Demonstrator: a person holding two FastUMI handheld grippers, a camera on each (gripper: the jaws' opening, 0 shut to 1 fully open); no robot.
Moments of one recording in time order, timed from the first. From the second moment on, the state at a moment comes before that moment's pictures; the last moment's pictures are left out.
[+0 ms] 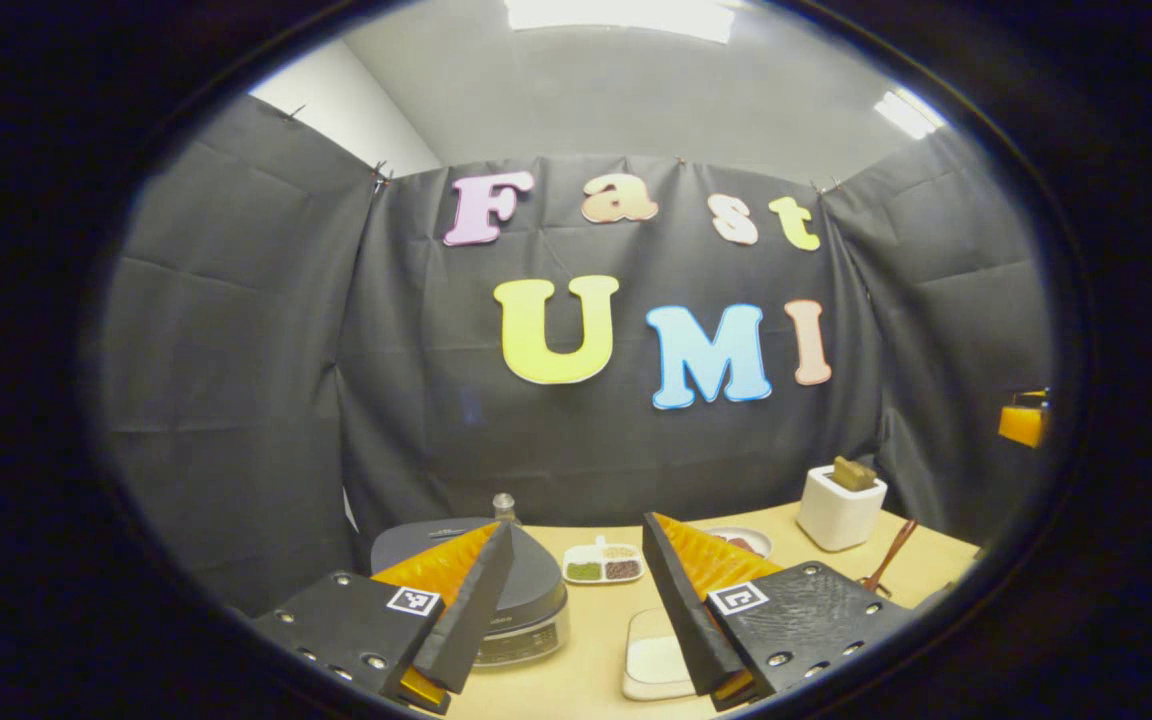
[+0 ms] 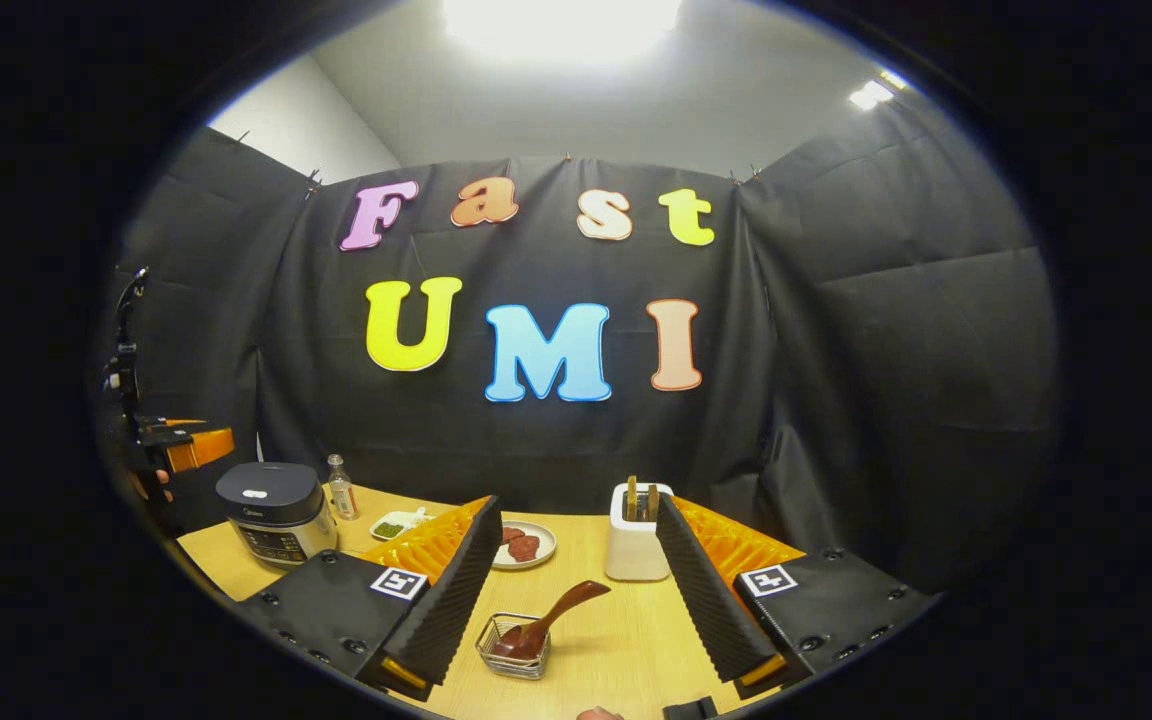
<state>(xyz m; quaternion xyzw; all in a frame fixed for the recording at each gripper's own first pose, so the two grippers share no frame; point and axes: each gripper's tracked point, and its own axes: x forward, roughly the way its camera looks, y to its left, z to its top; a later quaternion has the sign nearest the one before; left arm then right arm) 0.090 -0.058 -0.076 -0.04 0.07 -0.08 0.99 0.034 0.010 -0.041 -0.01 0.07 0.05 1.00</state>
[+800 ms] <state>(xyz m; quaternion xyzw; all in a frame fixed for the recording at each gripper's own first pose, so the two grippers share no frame) -0.006 -0.054 -0.008 -0.02 0.02 -0.08 1.00 -0.004 0.025 -0.019 0.00 0.05 0.05 1.00</state>
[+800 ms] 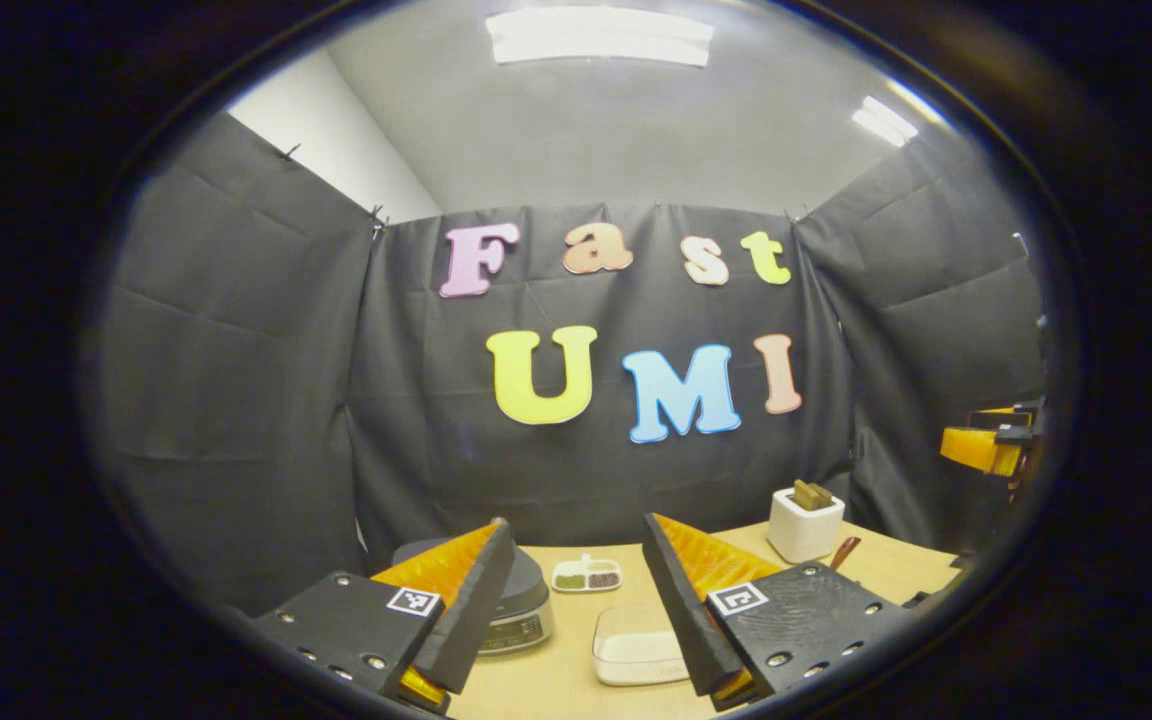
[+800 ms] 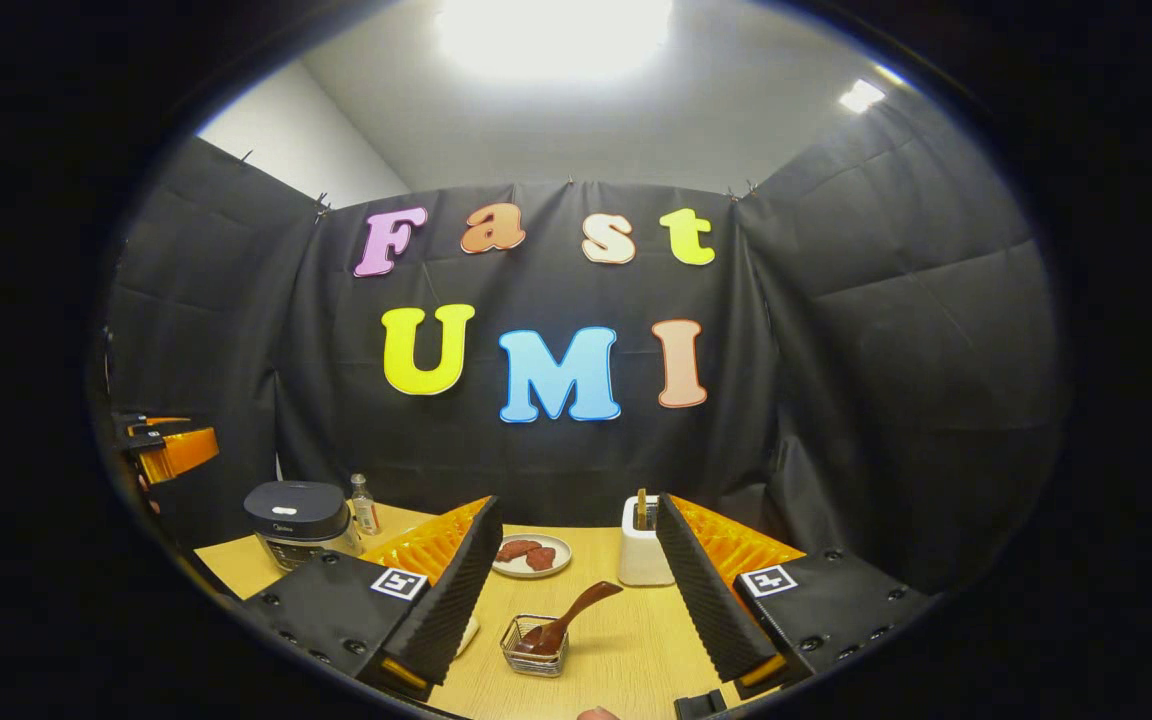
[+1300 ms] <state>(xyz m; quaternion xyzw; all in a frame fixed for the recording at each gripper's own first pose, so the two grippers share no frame) -0.019 -0.017 -0.001 -0.02 0.01 -0.09 1.00 -0.023 0.048 -0.013 0.00 0.05 0.04 1.00</state>
